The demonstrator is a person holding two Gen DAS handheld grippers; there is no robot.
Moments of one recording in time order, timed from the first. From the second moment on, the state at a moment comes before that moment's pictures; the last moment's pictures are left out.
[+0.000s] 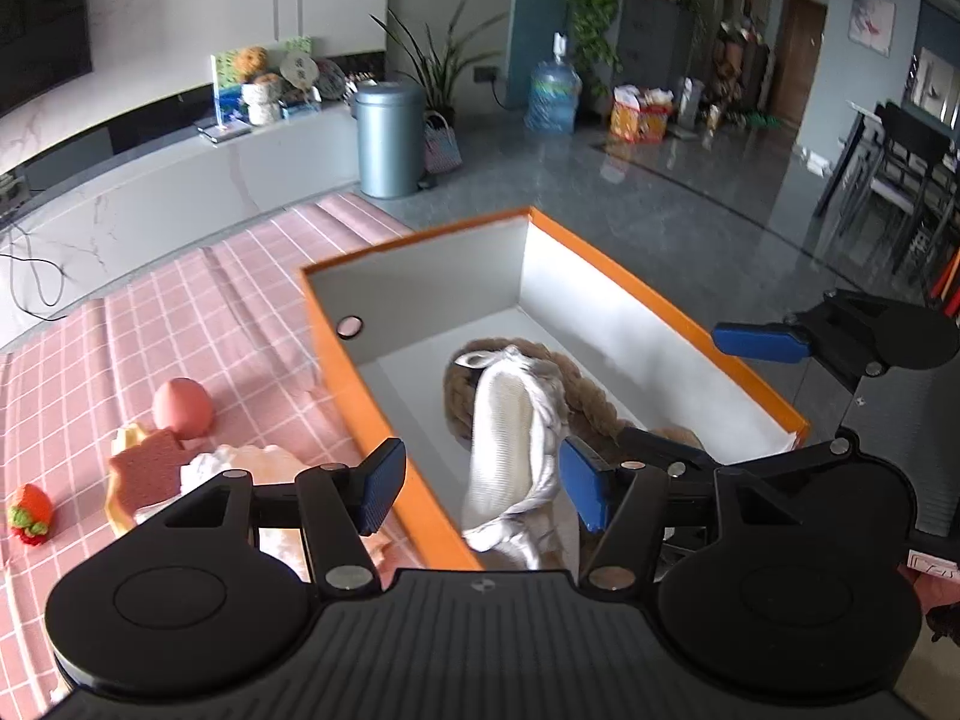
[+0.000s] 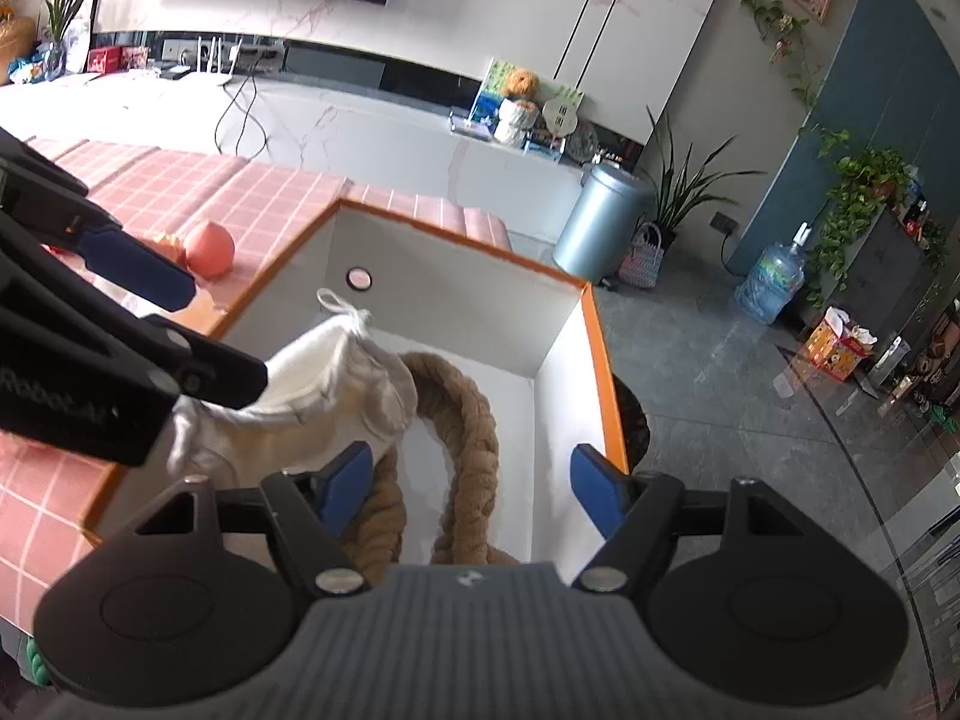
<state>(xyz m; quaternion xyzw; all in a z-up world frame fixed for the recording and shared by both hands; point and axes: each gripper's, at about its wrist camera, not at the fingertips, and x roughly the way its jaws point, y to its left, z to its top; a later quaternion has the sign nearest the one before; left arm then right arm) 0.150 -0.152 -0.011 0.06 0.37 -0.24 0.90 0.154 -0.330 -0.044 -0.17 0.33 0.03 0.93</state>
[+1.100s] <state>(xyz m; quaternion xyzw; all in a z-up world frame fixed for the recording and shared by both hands) 0.064 0.043 -0.036 -0.08 0.27 -0.05 0.96 0.088 -0.168 -0.051 -0.05 0.27 0.12 0.95</state>
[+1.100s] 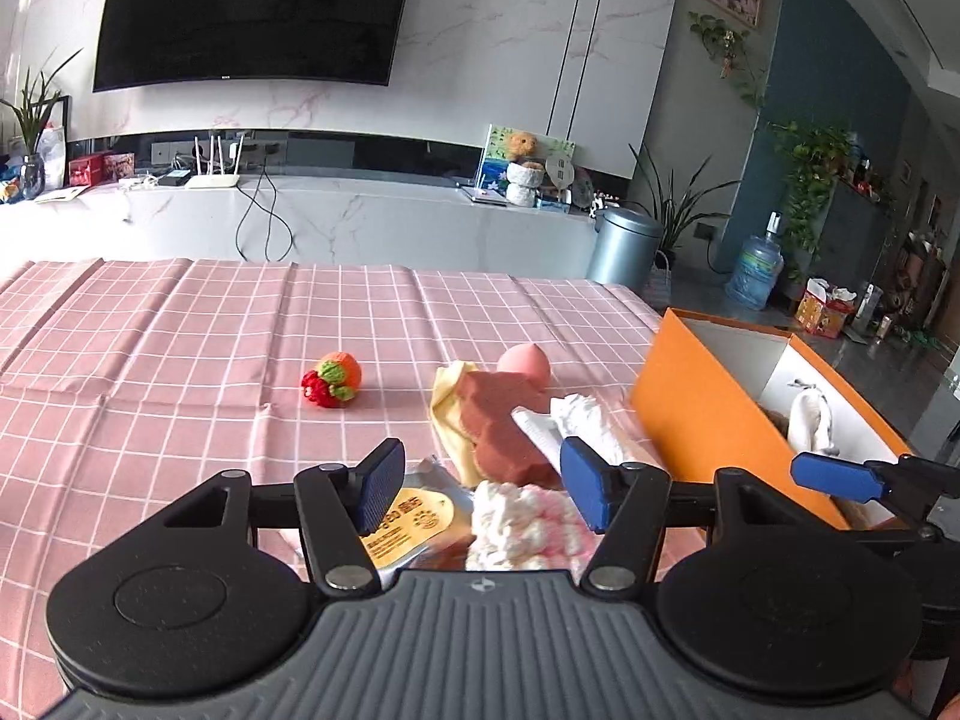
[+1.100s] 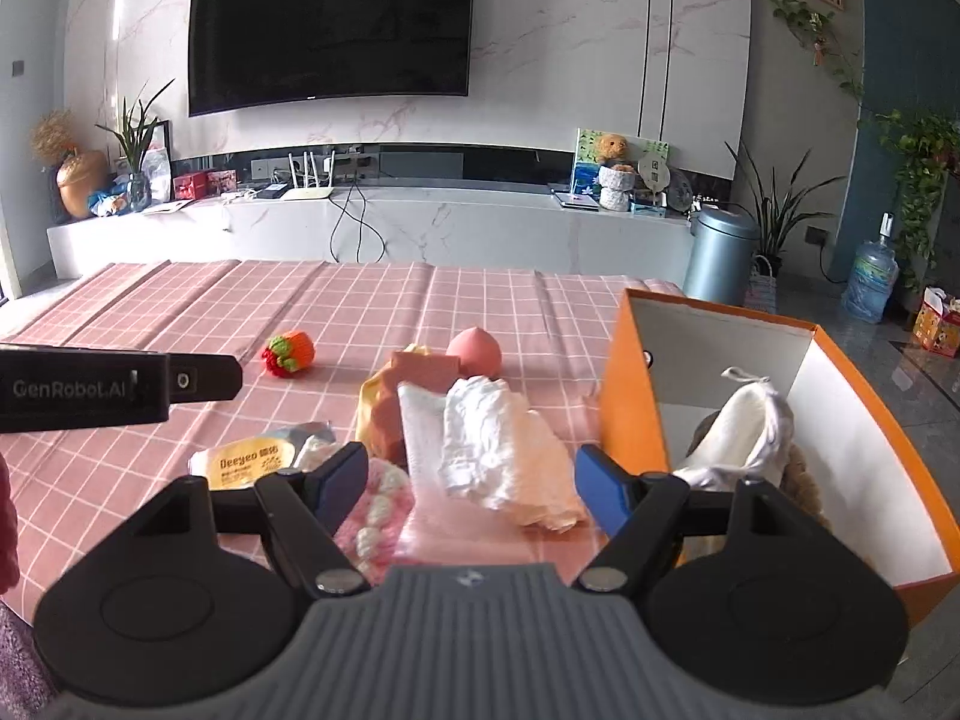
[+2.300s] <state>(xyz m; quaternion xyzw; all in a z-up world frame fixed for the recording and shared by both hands) 0.080 0.090 -0.089 -0.06 0.36 -0.02 0.93 0.137 -0.120 -0.096 -0.07 0.35 0.22 0.91</state>
